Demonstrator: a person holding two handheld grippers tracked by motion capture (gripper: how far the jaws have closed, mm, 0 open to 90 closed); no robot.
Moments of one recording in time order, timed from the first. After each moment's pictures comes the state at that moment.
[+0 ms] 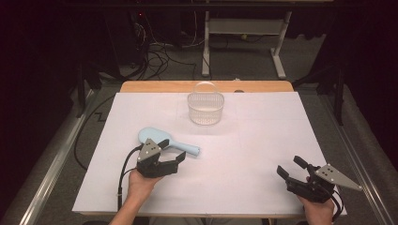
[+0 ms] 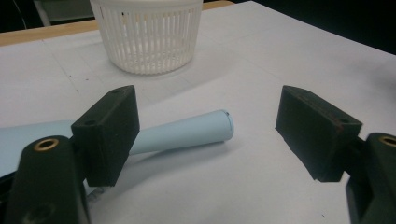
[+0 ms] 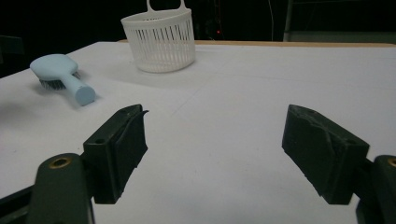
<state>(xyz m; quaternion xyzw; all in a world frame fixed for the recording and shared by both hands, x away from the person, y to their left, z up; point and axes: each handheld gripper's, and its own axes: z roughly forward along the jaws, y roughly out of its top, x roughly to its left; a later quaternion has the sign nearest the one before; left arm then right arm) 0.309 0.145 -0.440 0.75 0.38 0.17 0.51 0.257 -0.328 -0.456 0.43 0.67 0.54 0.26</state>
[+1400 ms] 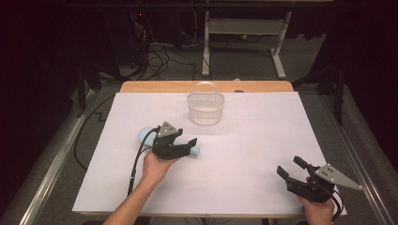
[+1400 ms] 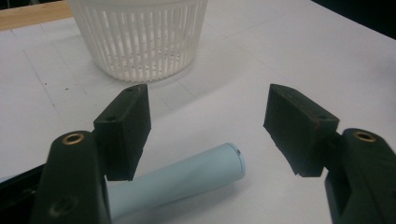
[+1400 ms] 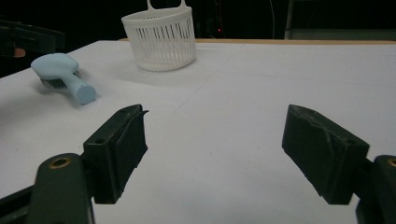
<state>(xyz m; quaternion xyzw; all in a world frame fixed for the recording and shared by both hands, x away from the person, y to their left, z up) 0.360 0.112 -0.424 0.78 0.40 0.14 0.46 0.257 -0.328 -0.457 0.43 0.68 0.54 0.26</state>
